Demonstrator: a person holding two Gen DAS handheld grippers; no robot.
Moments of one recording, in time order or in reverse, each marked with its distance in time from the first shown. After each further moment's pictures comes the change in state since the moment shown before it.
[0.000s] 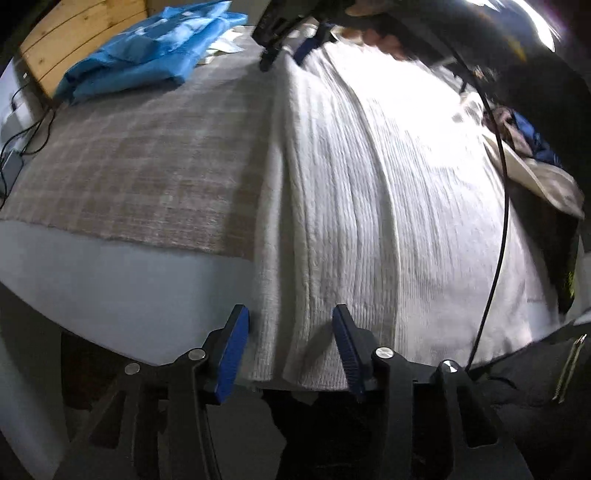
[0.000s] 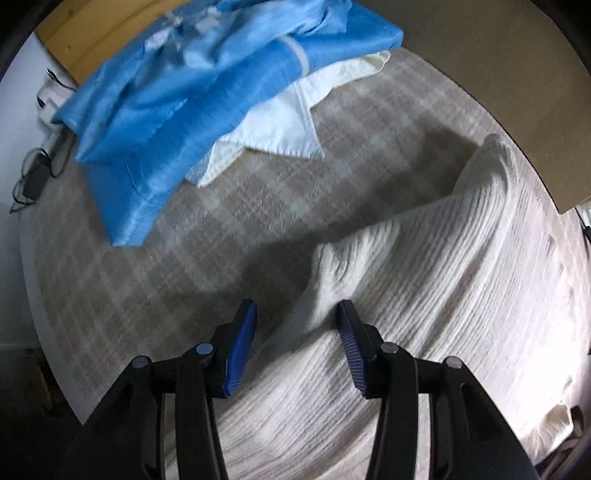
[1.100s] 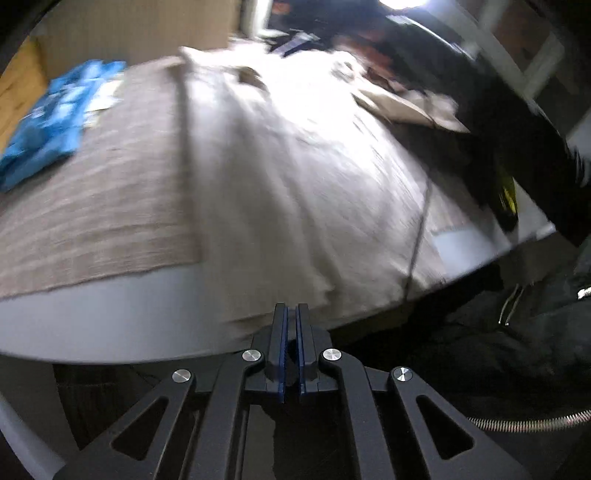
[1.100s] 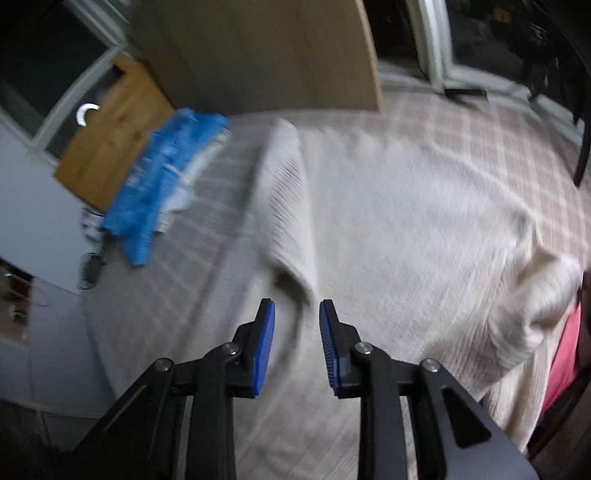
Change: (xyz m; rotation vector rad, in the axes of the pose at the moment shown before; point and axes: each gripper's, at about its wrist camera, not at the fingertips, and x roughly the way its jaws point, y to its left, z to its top) left arm -0.053 -0.070 -0.017 0.239 0.004 -0.141; right arm -0.092 -0.157 -0.166 0.375 -0.325 0.243
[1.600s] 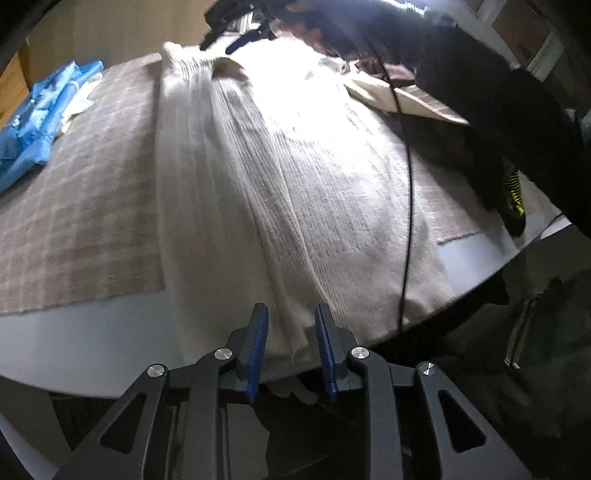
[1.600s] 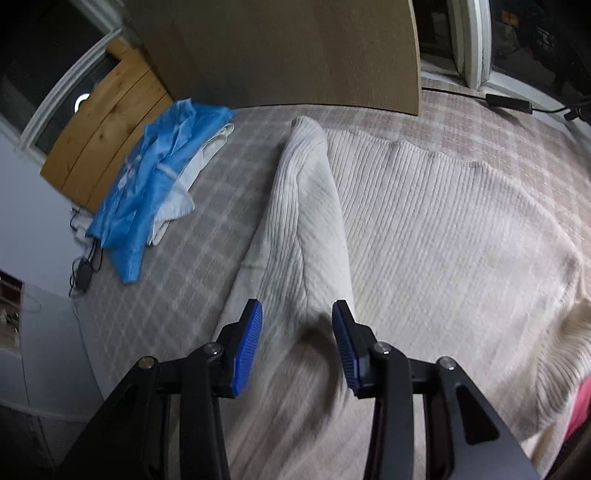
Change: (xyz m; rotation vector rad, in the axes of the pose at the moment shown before) left arm 0.056 -0.034 0.014 0.055 0.057 -0.048; right arm 0.042 0.003 0.023 -0.026 0.057 -0.052
